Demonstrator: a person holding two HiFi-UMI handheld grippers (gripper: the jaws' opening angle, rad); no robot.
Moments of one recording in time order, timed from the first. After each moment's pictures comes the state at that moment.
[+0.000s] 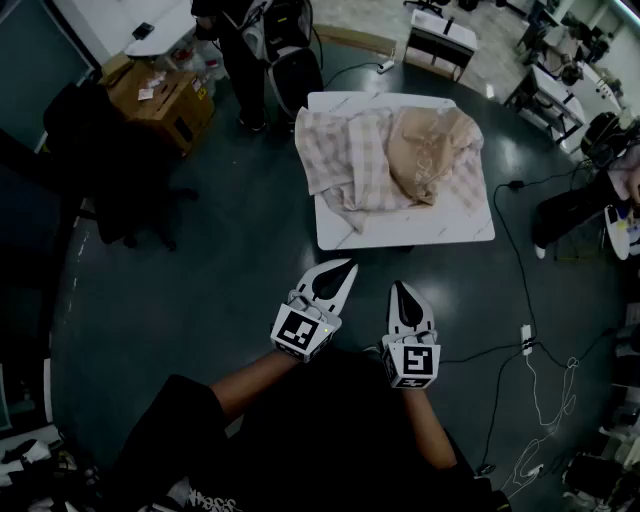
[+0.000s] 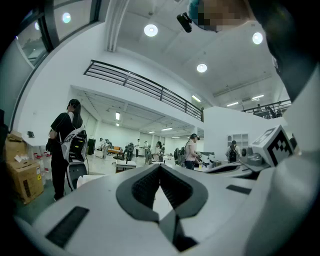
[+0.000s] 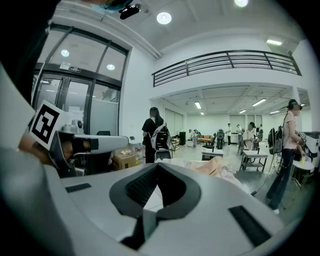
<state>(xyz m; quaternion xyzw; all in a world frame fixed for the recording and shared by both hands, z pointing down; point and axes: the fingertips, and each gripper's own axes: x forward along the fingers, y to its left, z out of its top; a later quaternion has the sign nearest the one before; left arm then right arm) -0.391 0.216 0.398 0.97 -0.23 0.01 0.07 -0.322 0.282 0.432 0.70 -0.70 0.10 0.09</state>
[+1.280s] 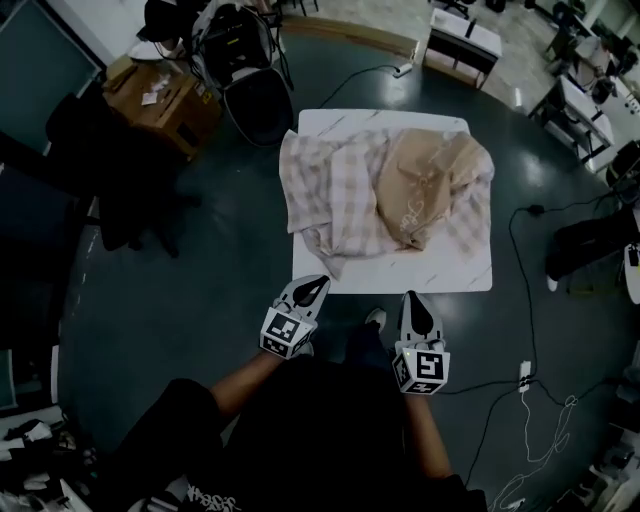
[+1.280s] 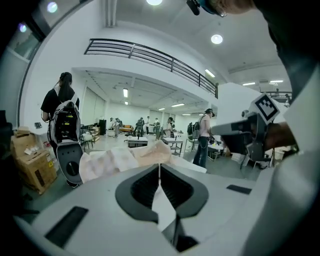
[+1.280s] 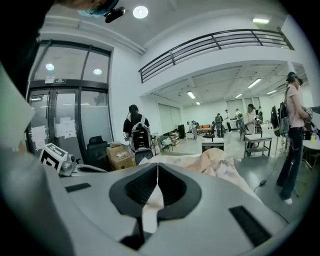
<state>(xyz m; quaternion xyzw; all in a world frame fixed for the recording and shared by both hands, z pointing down) -0.303 0.106 0.554 0.95 -0.25 0.16 0.10 -0.145 0.178 0.491 0.70 -0.69 0.17 0.05</state>
